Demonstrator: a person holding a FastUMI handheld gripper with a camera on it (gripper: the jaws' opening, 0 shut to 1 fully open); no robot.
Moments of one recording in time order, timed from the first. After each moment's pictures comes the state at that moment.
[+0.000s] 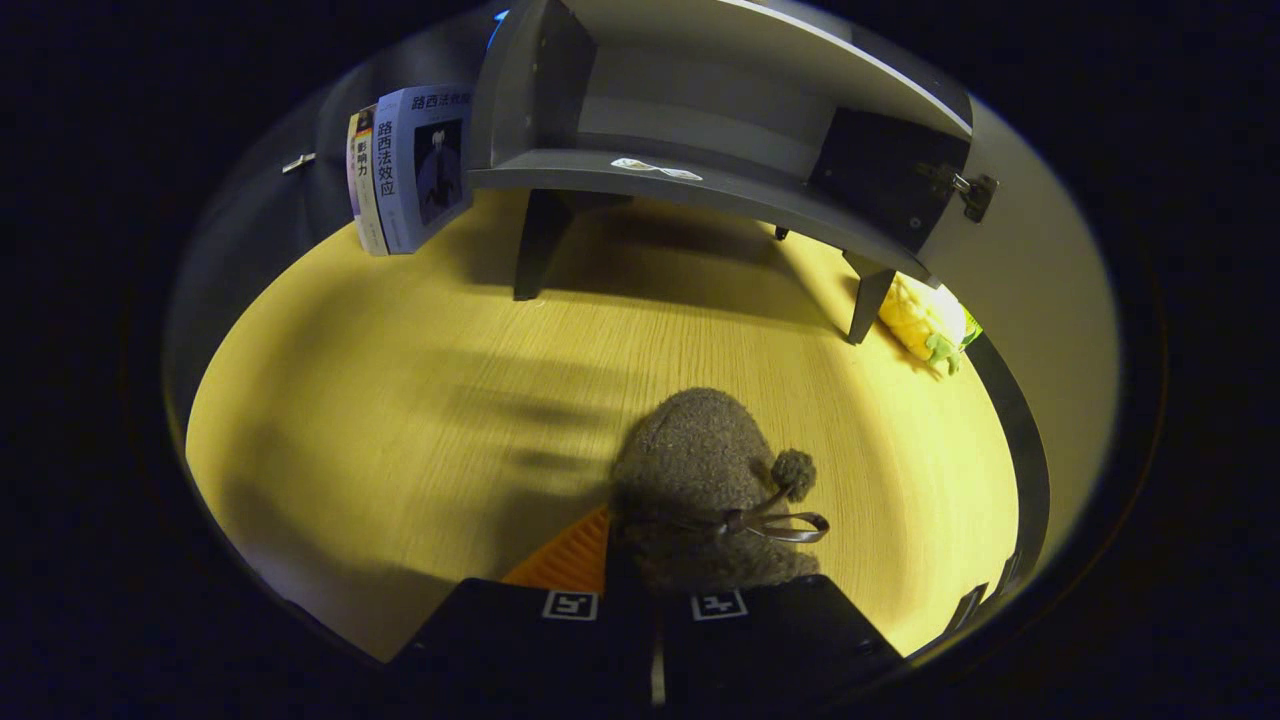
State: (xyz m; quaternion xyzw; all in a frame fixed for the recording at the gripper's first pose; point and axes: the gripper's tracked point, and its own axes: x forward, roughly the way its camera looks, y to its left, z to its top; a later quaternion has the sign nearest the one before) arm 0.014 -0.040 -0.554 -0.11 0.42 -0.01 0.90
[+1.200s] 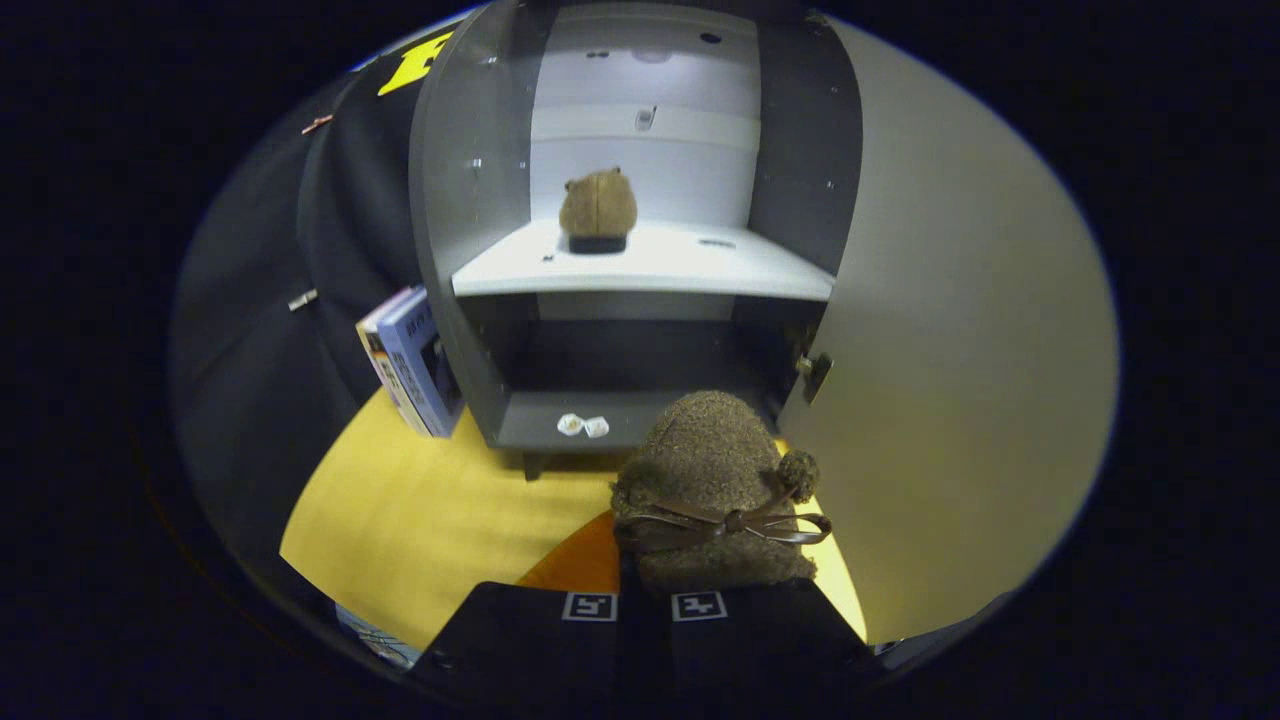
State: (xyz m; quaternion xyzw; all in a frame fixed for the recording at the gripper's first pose) arm 0.045 -0.070 -0.279 -0.03 0.31 -0.01 0.95
